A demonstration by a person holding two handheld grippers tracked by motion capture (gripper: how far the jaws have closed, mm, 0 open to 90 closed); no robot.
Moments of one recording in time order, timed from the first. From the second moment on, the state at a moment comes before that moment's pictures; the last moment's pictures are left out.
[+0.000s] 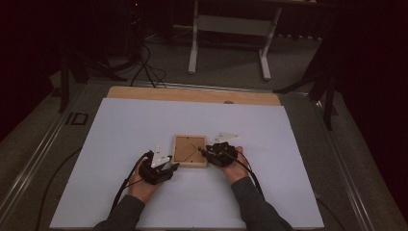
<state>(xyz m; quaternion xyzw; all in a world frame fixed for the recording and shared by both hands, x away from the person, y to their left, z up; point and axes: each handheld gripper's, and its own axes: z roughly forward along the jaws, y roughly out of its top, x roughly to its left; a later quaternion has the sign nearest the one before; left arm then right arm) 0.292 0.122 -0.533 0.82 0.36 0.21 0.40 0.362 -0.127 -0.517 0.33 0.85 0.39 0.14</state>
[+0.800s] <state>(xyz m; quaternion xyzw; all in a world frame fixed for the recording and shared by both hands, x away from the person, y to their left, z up) 0.290 0.126 -0.525 0.81 0.36 0.20 0.41 0.345 -0.134 -0.508 0.28 0.86 0.41 0.13</state>
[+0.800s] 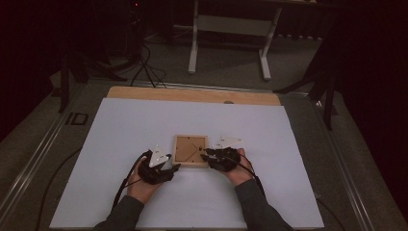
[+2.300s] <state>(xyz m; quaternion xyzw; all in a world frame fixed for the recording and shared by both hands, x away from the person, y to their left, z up) 0.320 0.096 -0.522 0.82 0.36 0.20 0.40 0.339 -0.128 -0.521 0.26 0.86 0.41 0.13</state>
